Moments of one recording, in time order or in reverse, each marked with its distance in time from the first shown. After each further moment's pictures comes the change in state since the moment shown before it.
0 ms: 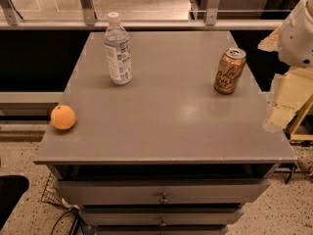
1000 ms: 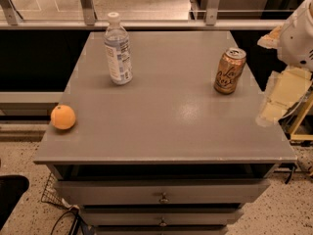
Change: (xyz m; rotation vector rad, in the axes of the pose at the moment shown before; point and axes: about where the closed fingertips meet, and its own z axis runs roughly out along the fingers) arm -0.001 -0.015 0.009 0.047 -0.074 0.027
